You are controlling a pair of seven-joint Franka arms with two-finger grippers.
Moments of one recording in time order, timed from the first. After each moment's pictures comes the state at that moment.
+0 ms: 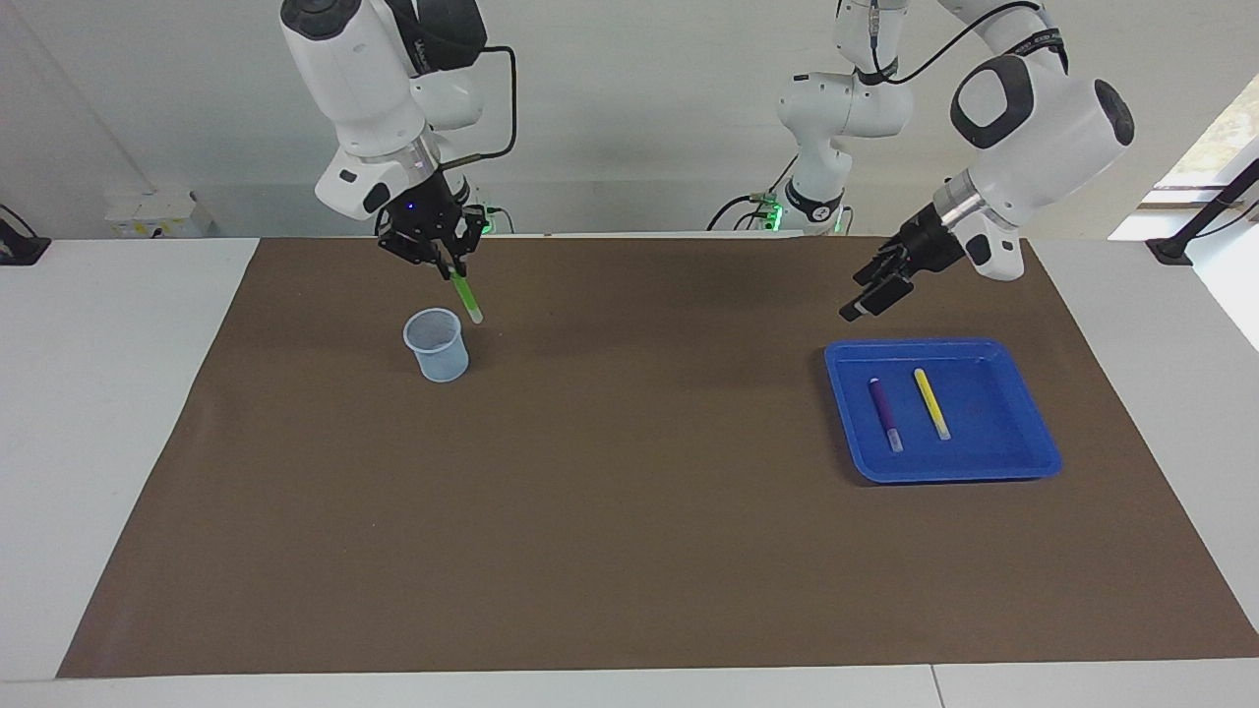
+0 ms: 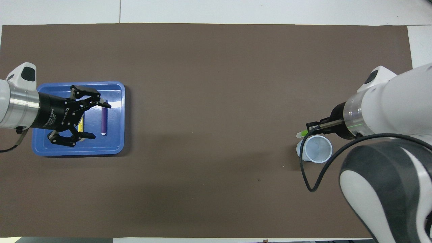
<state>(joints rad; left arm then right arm) -0.19 -0.10 0.12 -1.98 -0.46 1.81 -0.80 0.10 -0.14 0.13 -1.93 0.07 1.76 0.04</state>
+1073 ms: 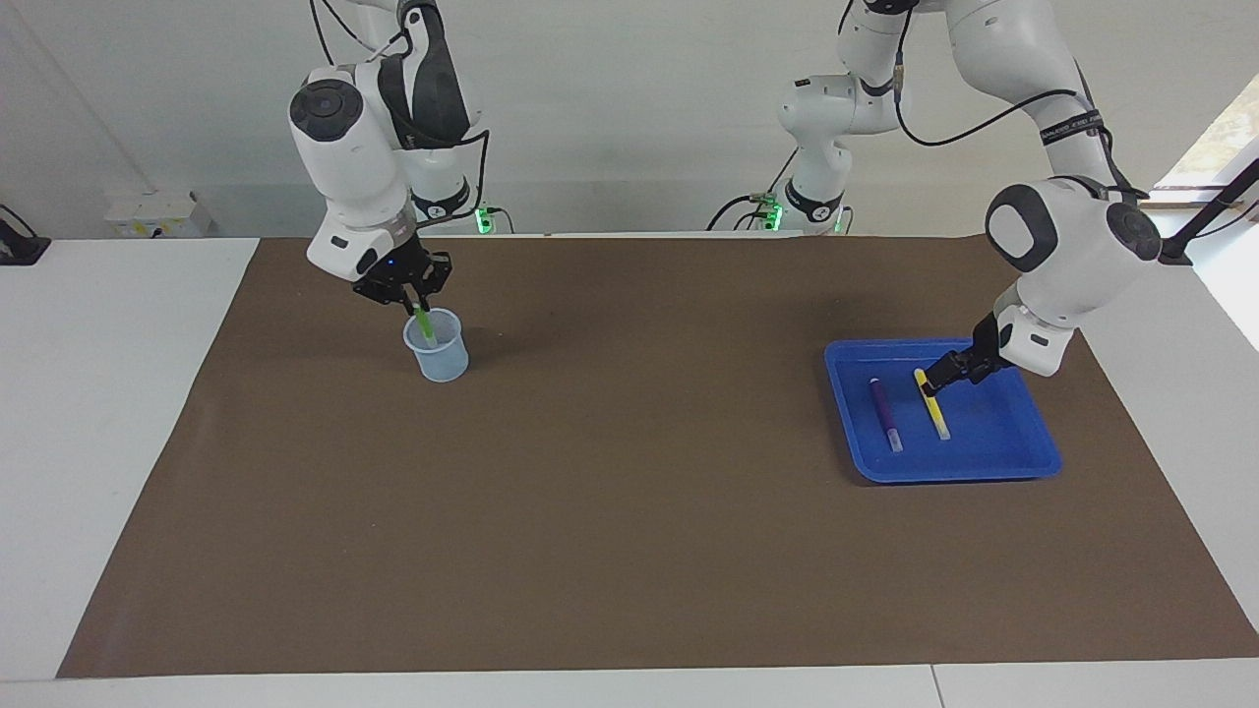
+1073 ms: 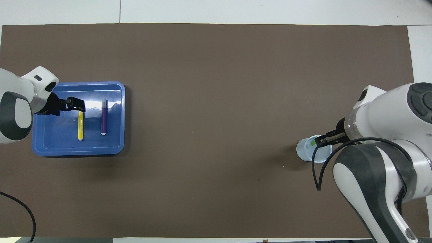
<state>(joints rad) -0.05 0.25 0.12 -1.98 -0.07 2.19 0.09 0.03 -0.15 0.12 -2.12 0.01 1.86 -0.13</state>
